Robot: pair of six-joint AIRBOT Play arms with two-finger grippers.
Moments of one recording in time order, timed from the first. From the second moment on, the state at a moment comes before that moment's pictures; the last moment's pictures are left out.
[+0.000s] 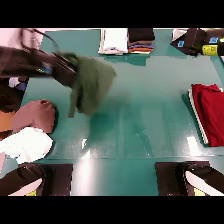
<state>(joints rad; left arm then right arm) -0.50 -1.03 1.45 1.33 -1.16 -1.38 0.11 -1.02 1.53 -1.09 1.14 1.62</state>
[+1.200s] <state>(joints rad) -0.36 -1.50 1.29 1.15 -1.01 -1.28 0.11 -1.03 1.54 -1.10 1.21 1.62</state>
